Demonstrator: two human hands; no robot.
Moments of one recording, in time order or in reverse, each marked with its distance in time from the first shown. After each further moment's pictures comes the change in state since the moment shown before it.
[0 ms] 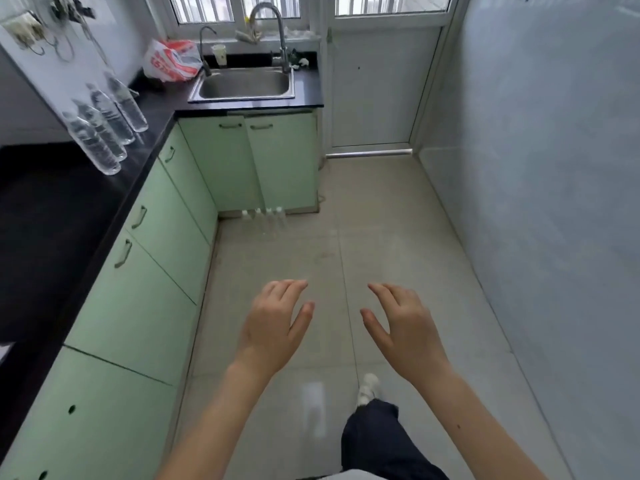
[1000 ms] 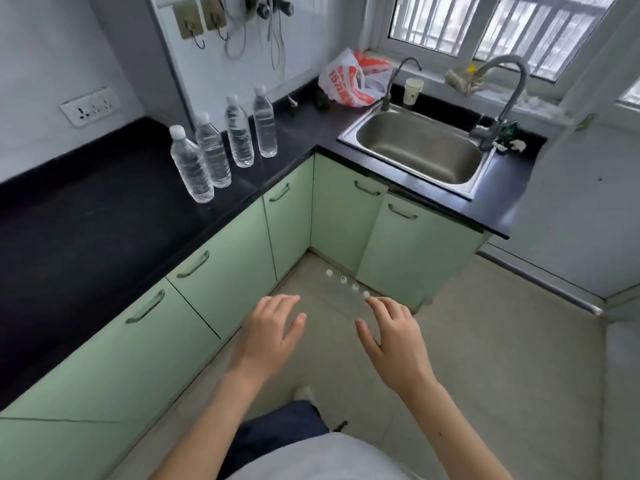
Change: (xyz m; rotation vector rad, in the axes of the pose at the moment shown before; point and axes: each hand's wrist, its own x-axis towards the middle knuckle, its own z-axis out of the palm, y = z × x) left_hand 0.395 -0.300 0.015 0.080 0.172 -0.691; right_hand 0.616 -0.036 0.205 0.074 -0.399 -0.489
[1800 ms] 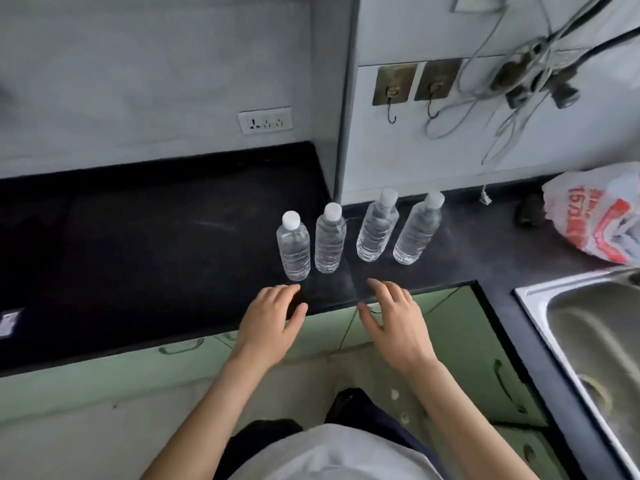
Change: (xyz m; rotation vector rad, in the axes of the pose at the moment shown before) left_hand 0.287 -0.152 -0.080 0.062 0.317 -0.713; right_hand 0.496 -0.111 0.084 0.070 -0.346 -0.661
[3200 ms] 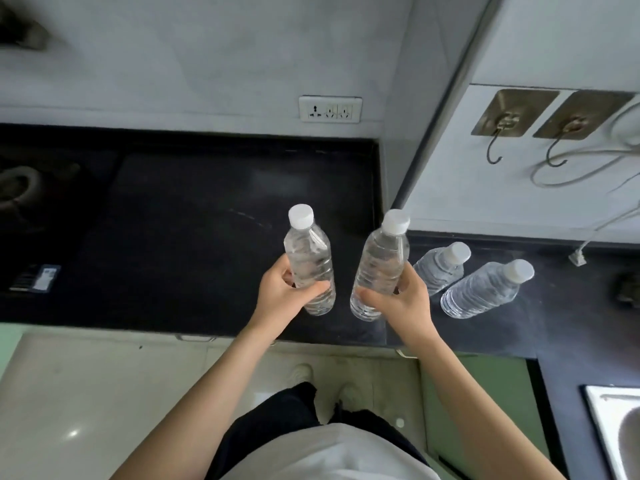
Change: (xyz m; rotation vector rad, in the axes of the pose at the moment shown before) left_hand 0.105 -0.027 -0.014 -0.797 0.255 -0.547; right_hand 0.155 -0.018 0.022 0.846 -0.192 0.204
